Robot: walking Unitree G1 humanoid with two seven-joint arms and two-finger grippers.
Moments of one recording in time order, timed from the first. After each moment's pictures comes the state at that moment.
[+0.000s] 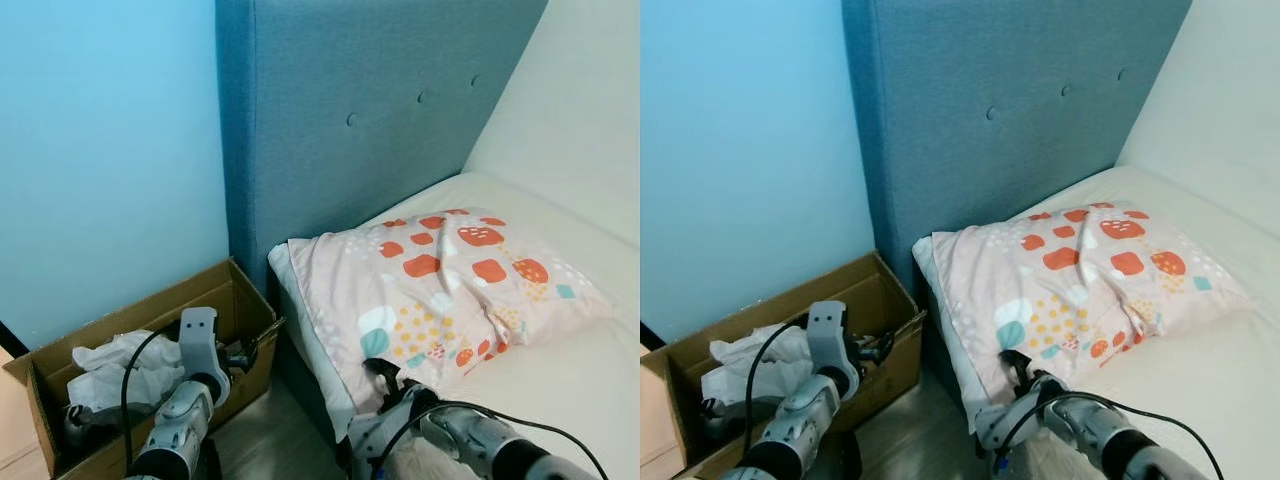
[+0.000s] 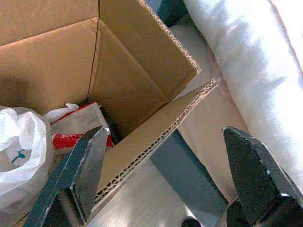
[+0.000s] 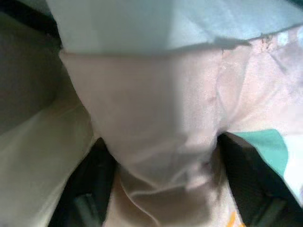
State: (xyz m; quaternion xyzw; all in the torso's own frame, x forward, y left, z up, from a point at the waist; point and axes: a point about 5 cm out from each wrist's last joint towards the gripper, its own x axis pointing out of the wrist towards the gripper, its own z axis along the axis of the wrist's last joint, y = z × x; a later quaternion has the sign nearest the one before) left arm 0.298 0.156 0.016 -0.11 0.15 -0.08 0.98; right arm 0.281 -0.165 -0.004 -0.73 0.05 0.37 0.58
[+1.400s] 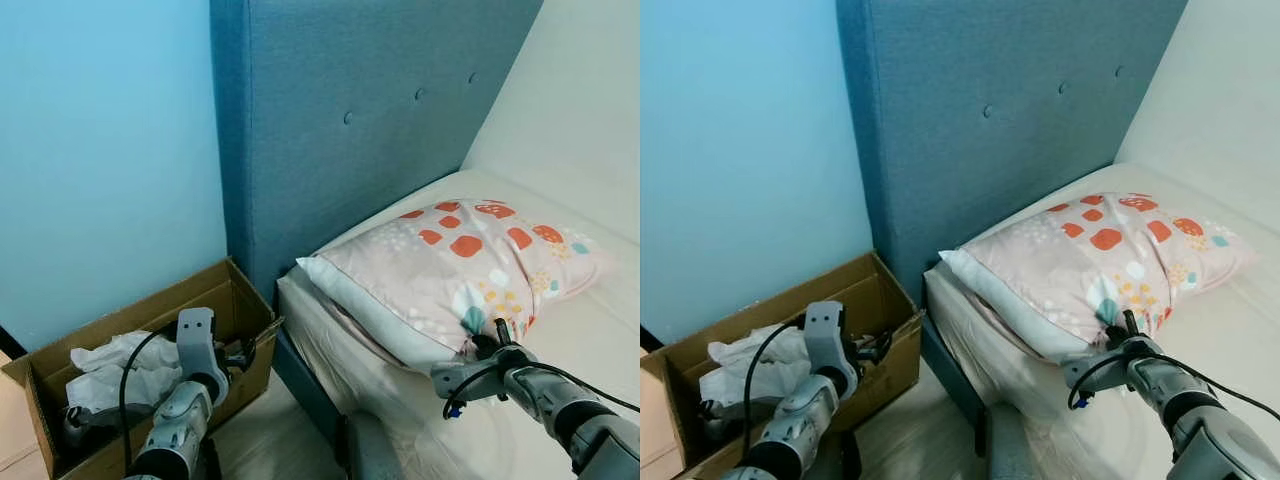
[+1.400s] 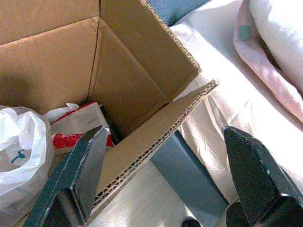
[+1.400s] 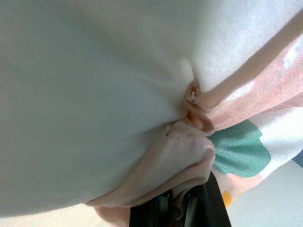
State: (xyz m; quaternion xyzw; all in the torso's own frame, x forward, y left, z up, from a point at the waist) left arm 0.298 0.154 0.015 -0.12 0.15 -0.07 0.98; right arm 0.305 -0.283 0.043 -0.78 0.18 0.21 0.55
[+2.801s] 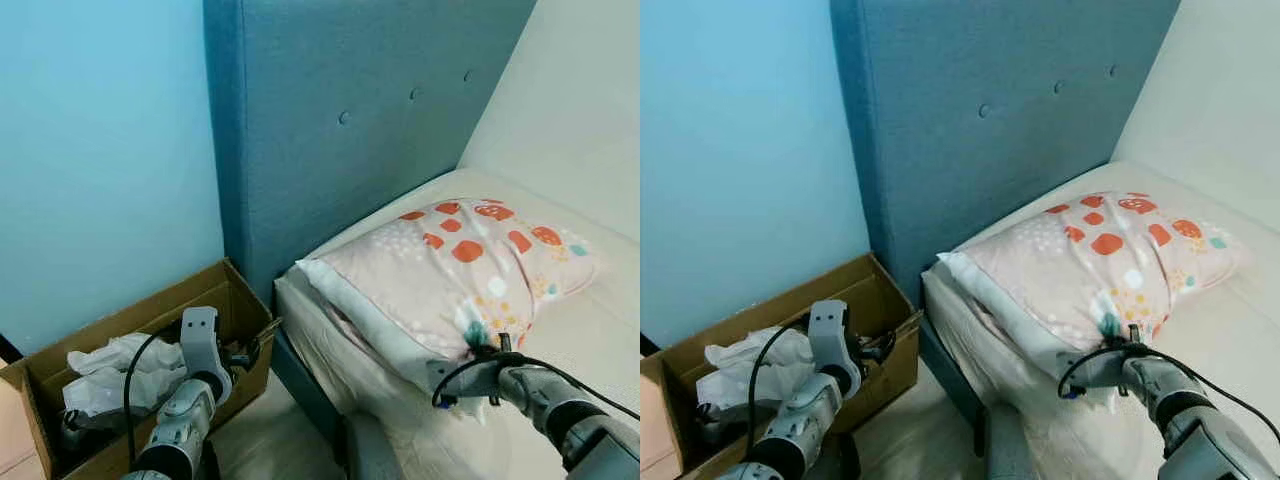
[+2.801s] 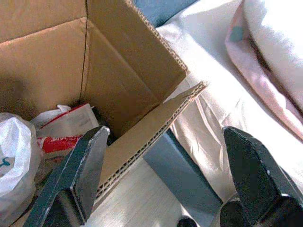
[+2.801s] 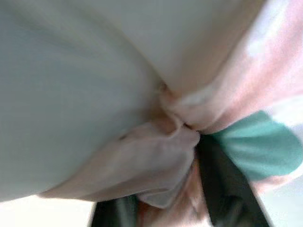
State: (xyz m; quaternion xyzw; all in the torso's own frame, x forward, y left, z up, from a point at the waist) left arm 0.302 0.149 0.017 -0.12 0.15 -0.08 0.98; right arm 0.309 -0.281 0.043 -0.69 0.28 0.20 0.64
